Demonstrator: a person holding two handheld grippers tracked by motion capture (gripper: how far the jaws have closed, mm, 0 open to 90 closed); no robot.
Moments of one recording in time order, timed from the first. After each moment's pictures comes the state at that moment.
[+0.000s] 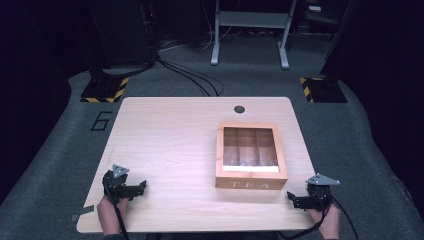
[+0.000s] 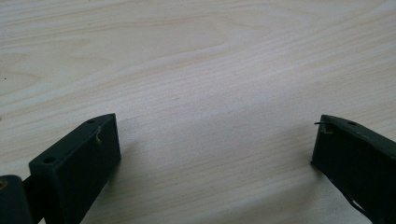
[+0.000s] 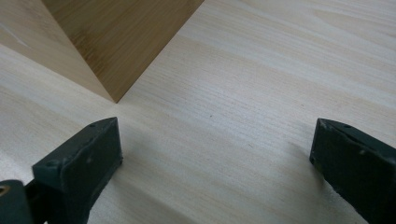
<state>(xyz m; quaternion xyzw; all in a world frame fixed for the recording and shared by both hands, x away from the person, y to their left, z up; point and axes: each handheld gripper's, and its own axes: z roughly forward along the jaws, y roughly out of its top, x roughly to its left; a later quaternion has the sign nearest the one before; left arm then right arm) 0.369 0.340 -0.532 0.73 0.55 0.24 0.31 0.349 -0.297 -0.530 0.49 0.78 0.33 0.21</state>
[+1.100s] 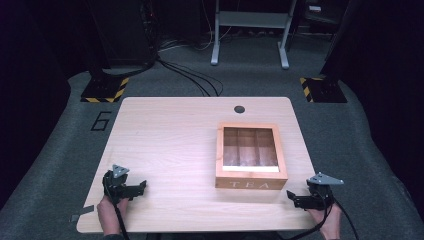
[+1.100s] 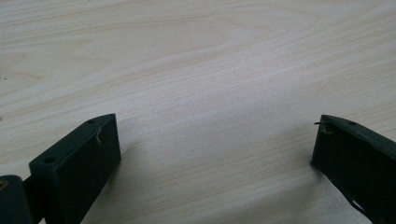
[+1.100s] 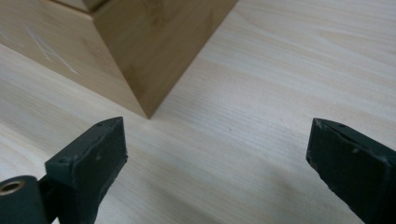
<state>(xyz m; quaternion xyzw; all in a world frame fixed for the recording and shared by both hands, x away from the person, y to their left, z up) 0.369 0.340 -0.532 0.73 0.55 0.24 0.31 0.343 -0.293 -0.511 0.49 0.77 0.36 0.19</state>
